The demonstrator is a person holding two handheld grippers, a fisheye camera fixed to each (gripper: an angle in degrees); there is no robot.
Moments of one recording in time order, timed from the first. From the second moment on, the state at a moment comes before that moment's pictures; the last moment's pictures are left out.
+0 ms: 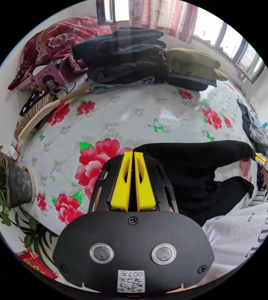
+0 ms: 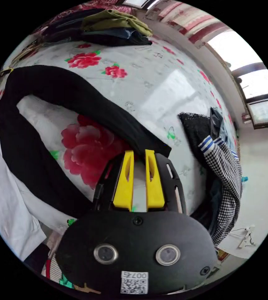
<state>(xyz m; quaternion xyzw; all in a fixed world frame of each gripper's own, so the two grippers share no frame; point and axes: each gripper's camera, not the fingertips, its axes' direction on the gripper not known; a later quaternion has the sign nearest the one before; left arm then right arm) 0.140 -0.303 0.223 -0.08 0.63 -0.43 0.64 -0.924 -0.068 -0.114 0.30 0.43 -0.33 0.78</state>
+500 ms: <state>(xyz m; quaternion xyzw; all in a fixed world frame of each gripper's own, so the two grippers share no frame) 0.164 -0.312 0.227 -0.11 0.67 -0.41 0.61 -0.806 -0.153 -0.173 0.30 0.13 -0.08 0.94</state>
